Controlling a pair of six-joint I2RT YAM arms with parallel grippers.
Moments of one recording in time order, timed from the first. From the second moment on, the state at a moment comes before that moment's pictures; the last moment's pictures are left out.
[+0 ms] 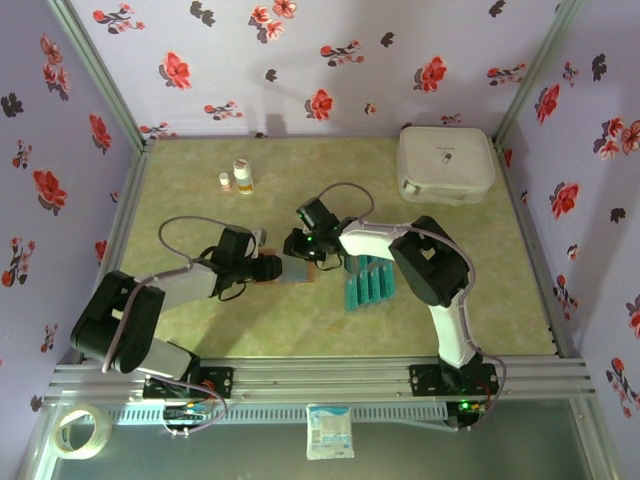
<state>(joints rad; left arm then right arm) -0.48 1.46 0.55 0.01 0.24 -0.47 0.80 2.07 1.31 -0.15 -0.30 0.90</state>
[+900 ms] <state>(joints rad) -0.51 1.53 0.61 0.00 0.18 -0.41 0.79 2.00 1.32 -0.22 -0.25 0.90</state>
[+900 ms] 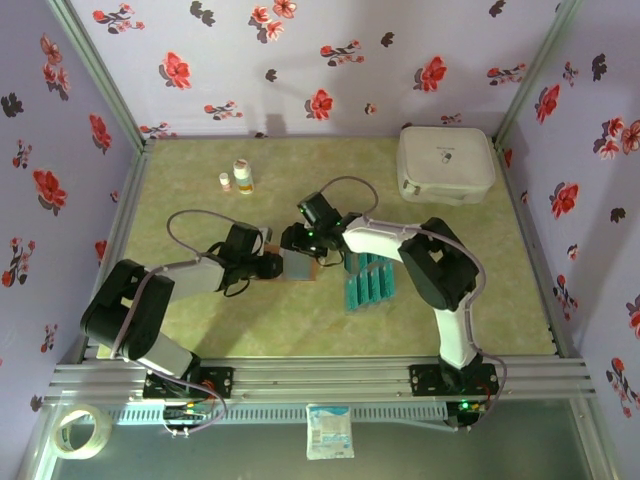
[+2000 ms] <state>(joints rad) -0.52 1.51 0.59 0.04 0.19 -0.42 0.77 2.02 1.26 -0.21 -0.25 0.90</state>
